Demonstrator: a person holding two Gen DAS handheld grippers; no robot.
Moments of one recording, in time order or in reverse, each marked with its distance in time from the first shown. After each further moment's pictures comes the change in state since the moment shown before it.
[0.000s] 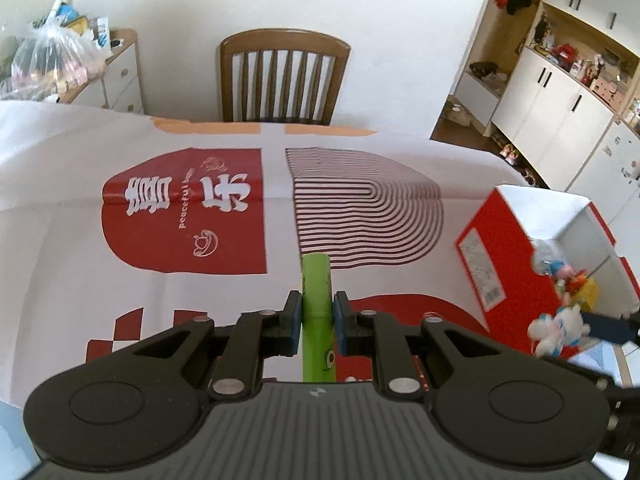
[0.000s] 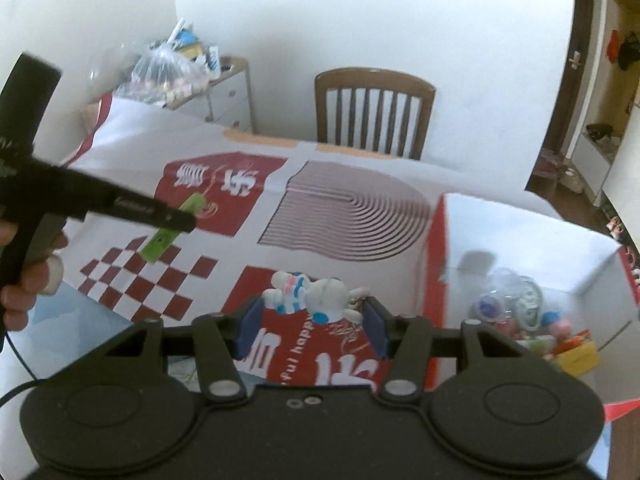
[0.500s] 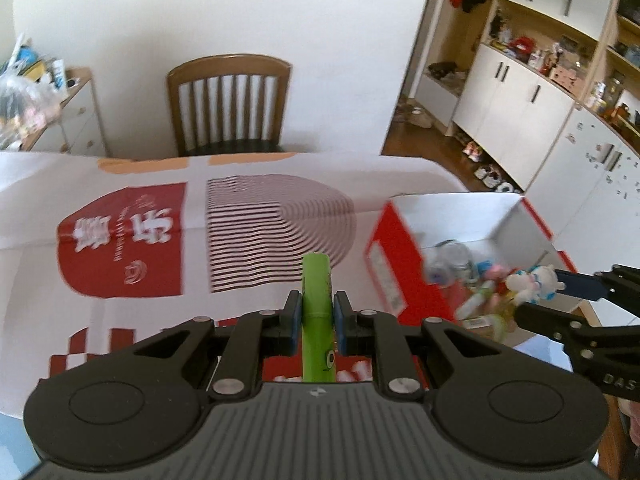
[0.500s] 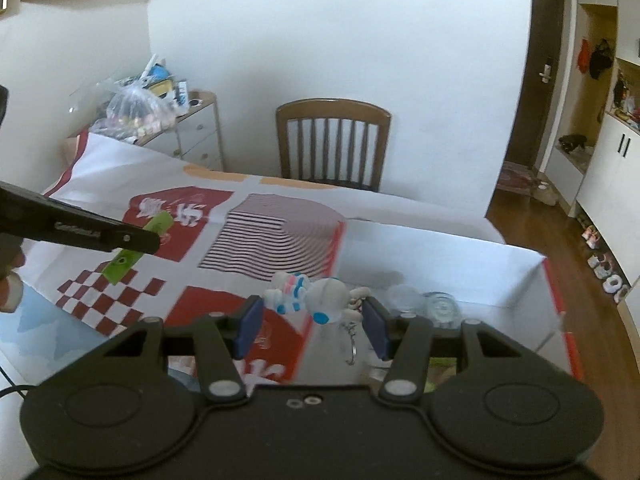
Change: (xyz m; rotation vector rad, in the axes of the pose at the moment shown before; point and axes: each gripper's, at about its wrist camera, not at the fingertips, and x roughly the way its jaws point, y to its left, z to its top) left arm -0.032 -0.099 0.011 0.085 -0.036 -0.067; right arm -0.048 -0.085 -0.005 0.025 -0.081 -0.050
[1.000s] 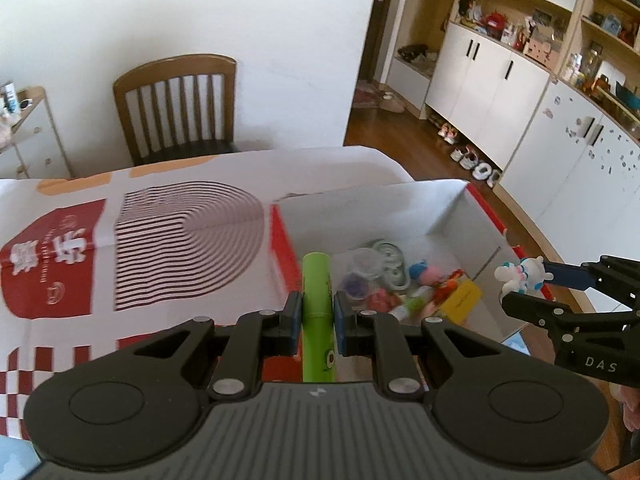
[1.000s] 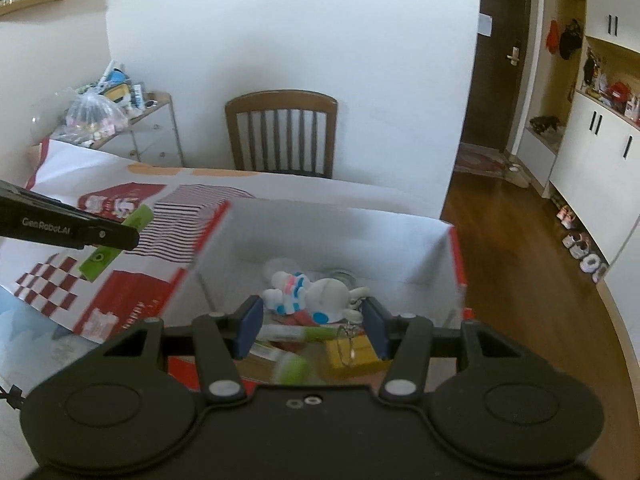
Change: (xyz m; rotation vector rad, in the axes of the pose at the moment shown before) left arm 0.045 -0.114 0.015 0.066 0.036 -0.031; right arm -0.007 -0.109 -0.026 0.047 0.018 -0.053
